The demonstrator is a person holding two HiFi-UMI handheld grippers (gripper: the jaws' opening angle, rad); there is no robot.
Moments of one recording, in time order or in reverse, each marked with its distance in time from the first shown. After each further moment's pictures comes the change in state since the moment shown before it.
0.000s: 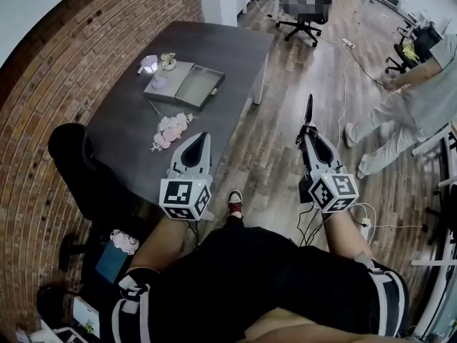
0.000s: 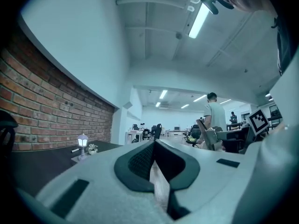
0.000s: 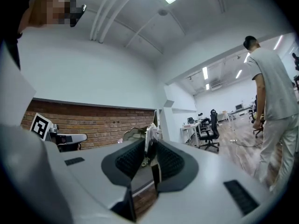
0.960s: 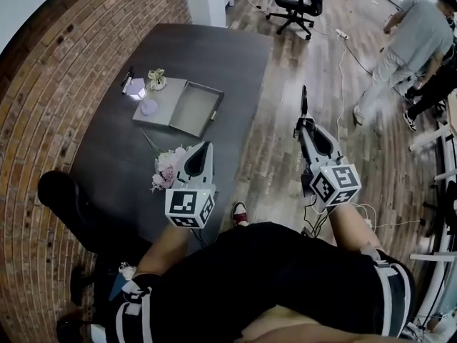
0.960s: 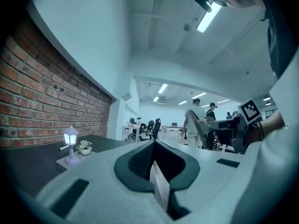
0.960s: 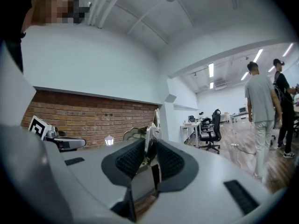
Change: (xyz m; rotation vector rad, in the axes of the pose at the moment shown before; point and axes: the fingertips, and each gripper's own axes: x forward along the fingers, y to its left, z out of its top) left arm 0.135 0.095 -0.031 -0.039 0.065 -0.062; right arm 0.178 -0.024 0.006 -0.071 0.068 -0.007
